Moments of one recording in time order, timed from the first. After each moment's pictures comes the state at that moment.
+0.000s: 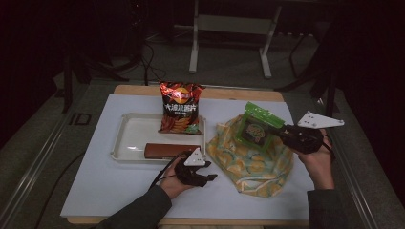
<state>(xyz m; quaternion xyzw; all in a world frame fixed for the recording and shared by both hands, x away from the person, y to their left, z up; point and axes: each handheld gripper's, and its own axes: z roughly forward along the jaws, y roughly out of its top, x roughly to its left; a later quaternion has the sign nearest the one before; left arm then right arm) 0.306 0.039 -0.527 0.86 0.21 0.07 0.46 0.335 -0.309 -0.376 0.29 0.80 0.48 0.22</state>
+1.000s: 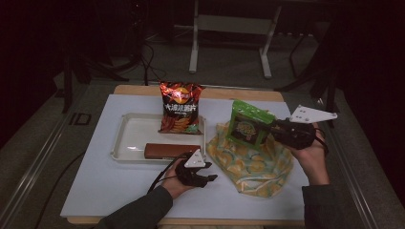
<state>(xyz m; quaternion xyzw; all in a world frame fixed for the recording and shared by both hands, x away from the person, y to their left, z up) 0.307 0.037 -0.537 0.86 0.20 0.07 0.46 0.334 -0.278 -0.355 0.25 0.81 0.50 0.21</state>
